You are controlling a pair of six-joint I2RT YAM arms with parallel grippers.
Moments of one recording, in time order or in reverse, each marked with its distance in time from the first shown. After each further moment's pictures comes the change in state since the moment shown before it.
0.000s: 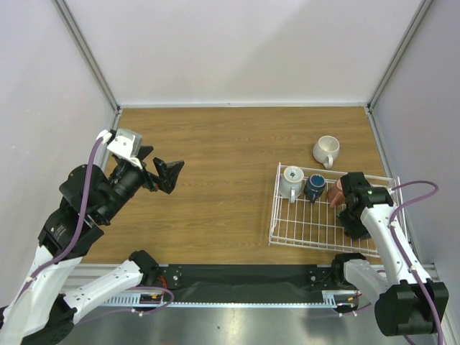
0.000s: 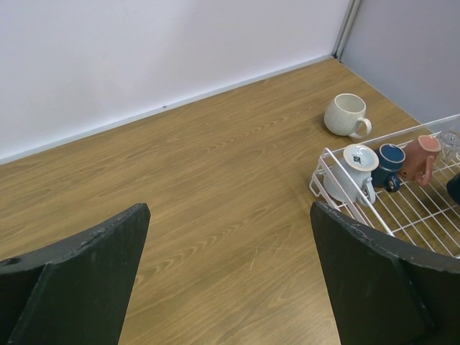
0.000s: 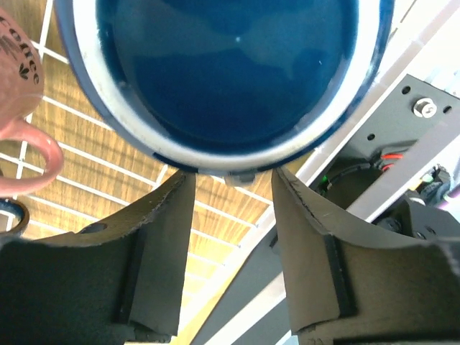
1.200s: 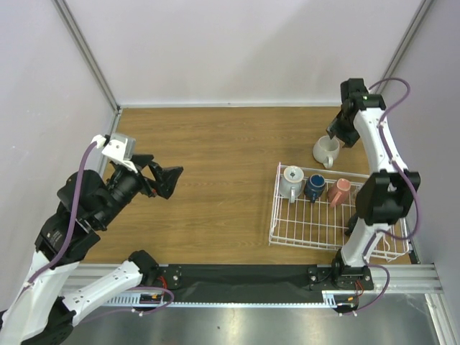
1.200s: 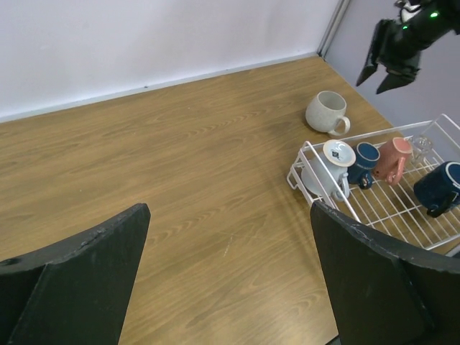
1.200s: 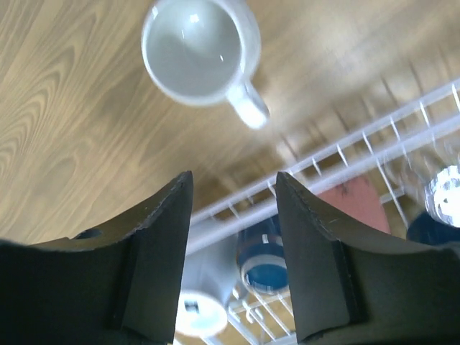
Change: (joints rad) left arm 0.000 -0.034 -0.023 -0.041 0.005 -0.114; right arm -0.035 0.830 1.051 0.117 -0.138 -0.468
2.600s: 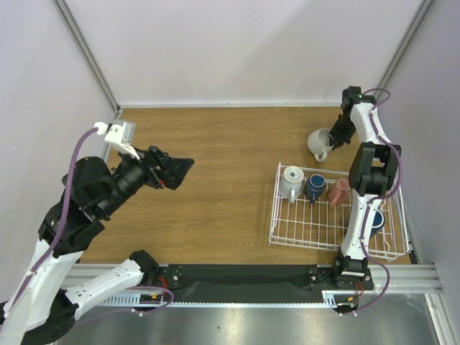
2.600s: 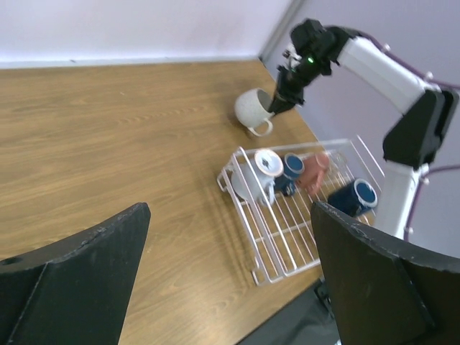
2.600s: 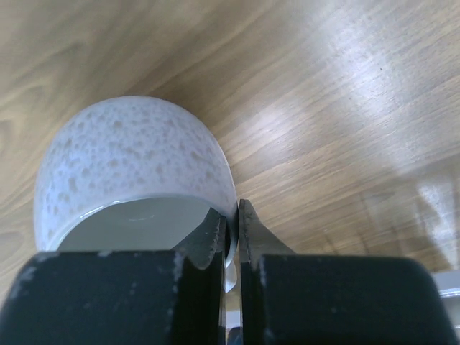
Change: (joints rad) left arm 0.000 0.097 0.089 -0.006 0.108 -0.262; right arm -0.120 0.484 0.261 0.026 -0.218 -0.224
